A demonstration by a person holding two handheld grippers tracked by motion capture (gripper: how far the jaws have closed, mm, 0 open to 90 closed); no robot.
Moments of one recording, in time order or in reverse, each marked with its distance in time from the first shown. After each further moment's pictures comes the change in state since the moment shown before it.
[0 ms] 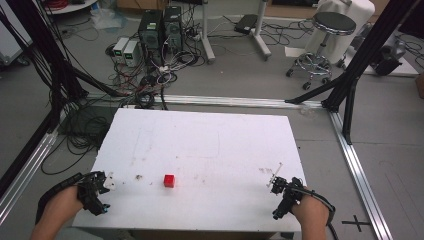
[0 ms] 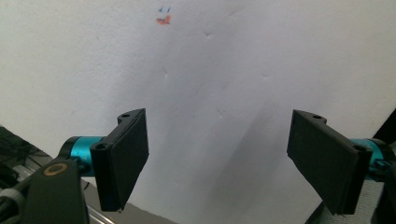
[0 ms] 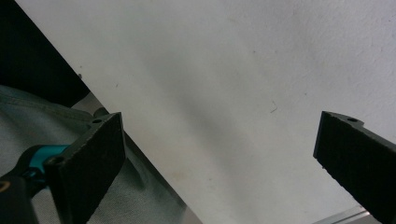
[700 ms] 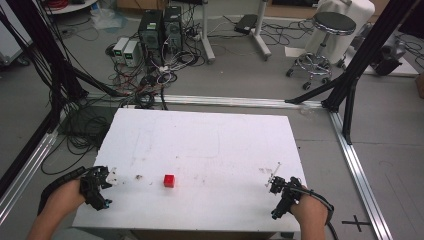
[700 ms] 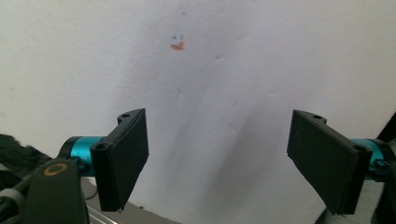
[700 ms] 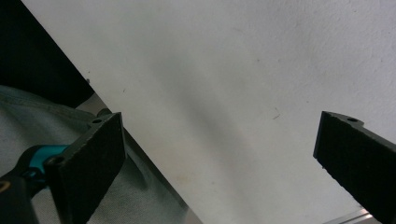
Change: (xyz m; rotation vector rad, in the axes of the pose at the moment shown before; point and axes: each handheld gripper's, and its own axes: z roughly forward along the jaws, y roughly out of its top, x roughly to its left) left arm 0.010 0.015 -0.008 0.000 -0.003 0.044; right arm 0.003 0.004 -0.002 -0.009 -0.001 -0.013
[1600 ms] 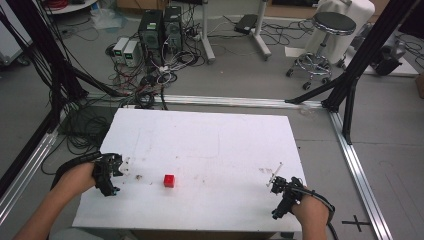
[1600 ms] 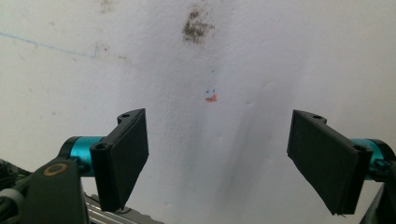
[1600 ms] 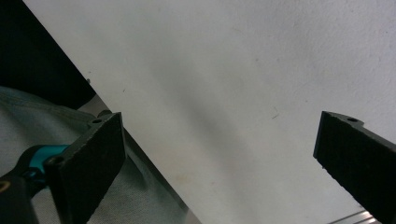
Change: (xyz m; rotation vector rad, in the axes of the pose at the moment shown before) left arm 0.025 0.045 -0.007 0.026 -0.015 0.184; right arm -0.001 -0.003 -0.001 -0.019 0.010 0.002
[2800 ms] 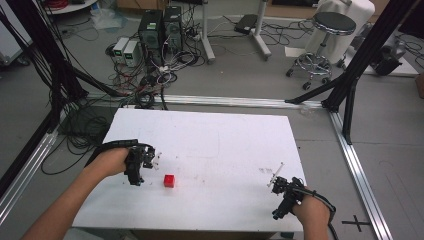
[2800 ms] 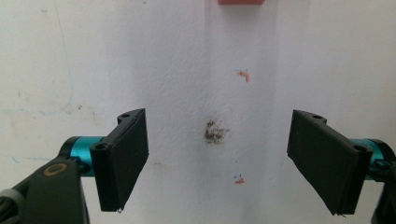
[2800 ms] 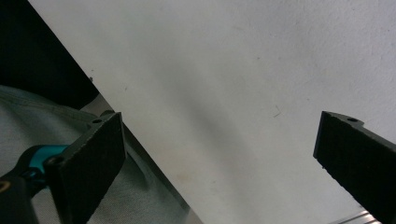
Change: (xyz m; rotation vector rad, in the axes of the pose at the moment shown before) left arm 0.018 0.094 0.004 0.037 -0.064 0.251; right arm -0.001 -0.002 -0.001 -0.009 0.004 -0.001
